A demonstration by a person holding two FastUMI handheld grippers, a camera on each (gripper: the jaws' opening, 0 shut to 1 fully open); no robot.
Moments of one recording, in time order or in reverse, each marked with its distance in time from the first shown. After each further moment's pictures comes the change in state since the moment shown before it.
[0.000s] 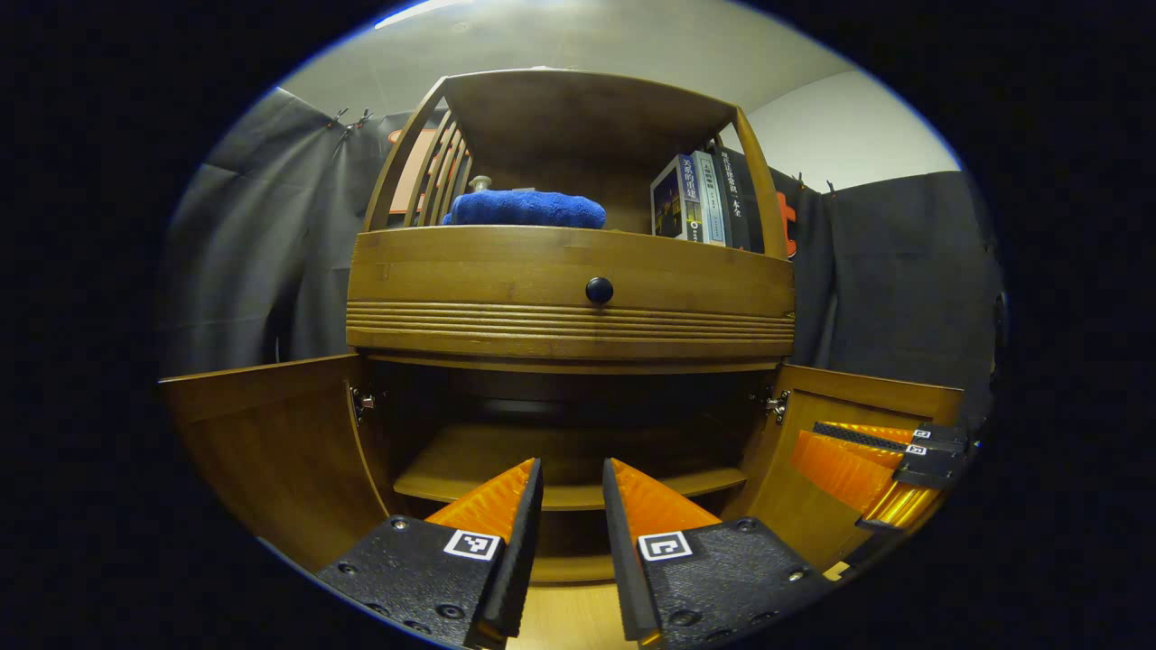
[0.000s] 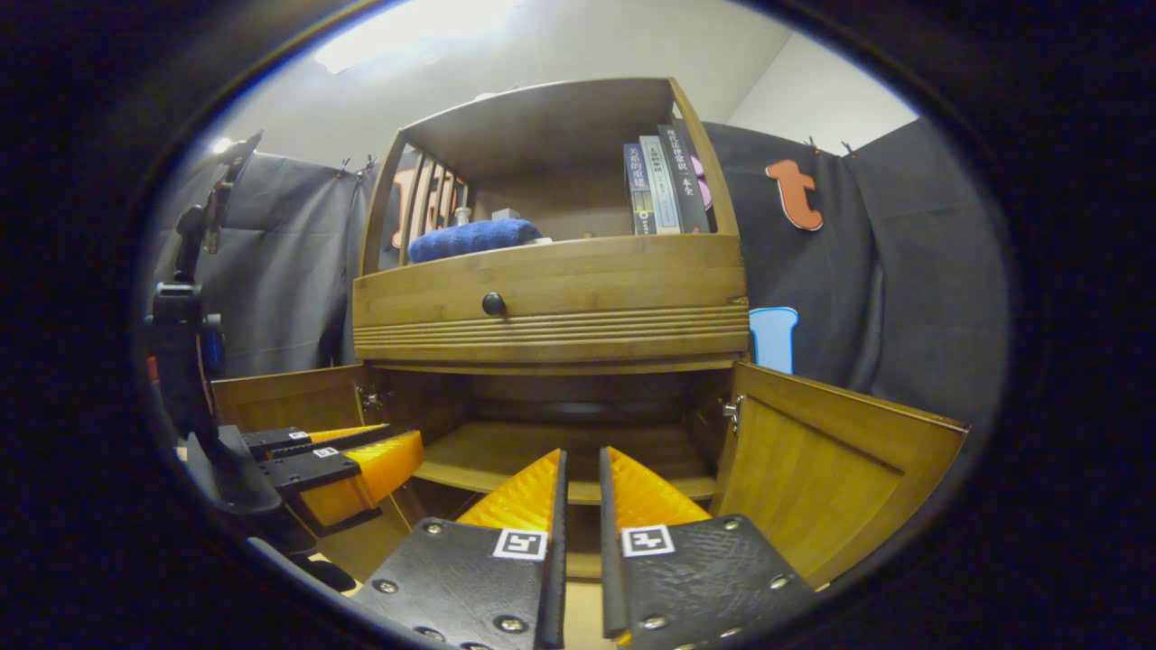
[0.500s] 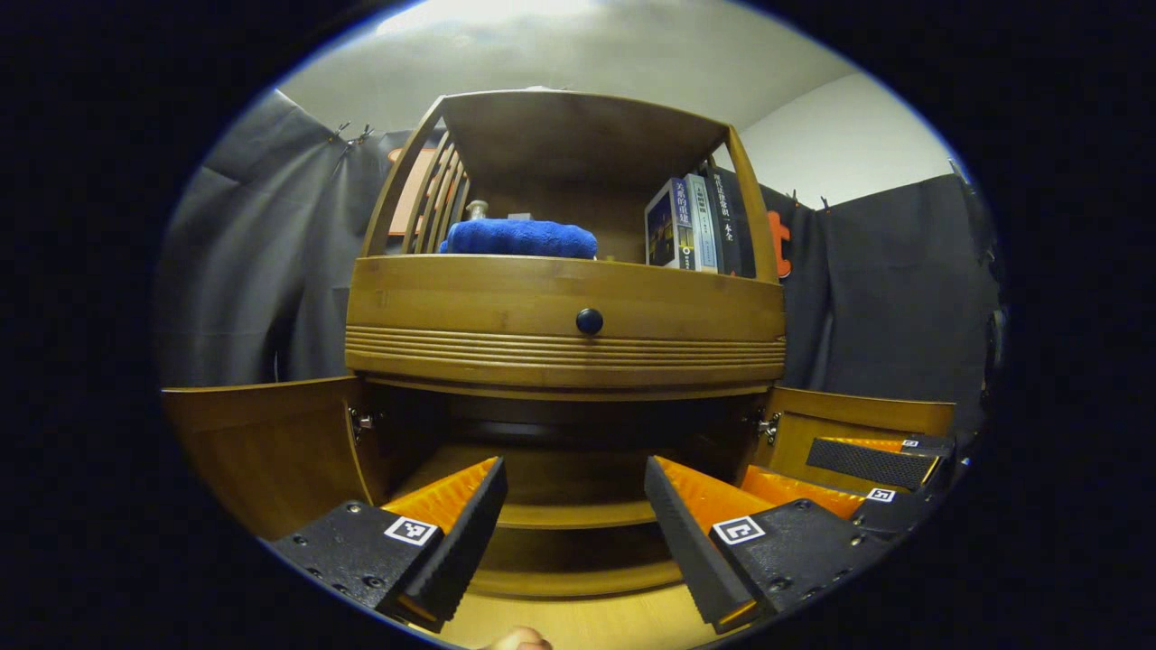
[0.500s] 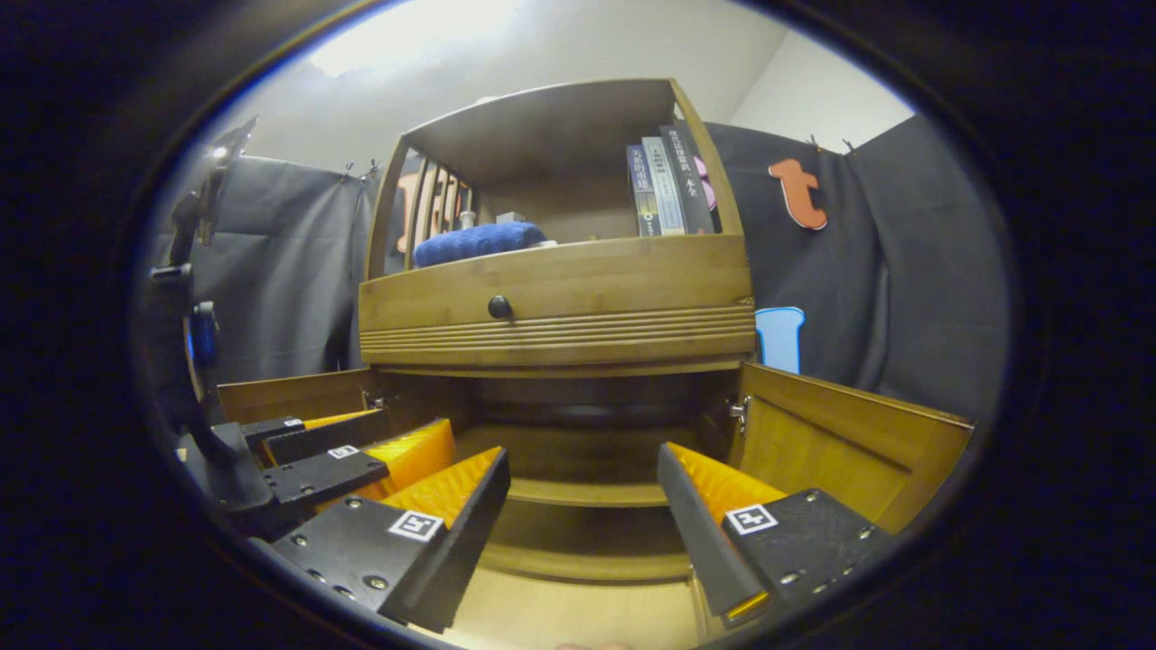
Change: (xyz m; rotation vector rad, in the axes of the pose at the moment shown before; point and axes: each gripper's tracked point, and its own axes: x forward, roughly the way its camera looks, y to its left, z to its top) left arm -0.003 -0.010 0.020 0.004 -0.082 -0.017; right arm -0.001 0.003 0.000 0.027 -0.016 0.026
